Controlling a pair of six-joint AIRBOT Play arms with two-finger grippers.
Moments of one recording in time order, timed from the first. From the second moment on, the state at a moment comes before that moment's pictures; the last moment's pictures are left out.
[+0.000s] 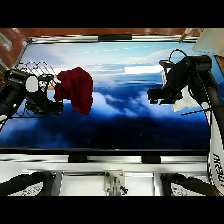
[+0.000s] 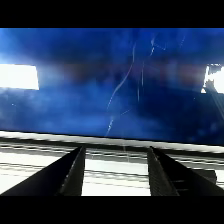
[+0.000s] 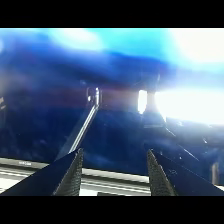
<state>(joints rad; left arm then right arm) -0.29 -1.27 1.30 1.69 -1.58 -1.80 0.20 -1.38 1.48 1.67 -1.52 -1.44</state>
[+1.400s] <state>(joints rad) -0.28 -1.36 1.34 1.60 -1.23 -1.82 0.20 -1.38 1.48 1.66 -1.27 -1.45</state>
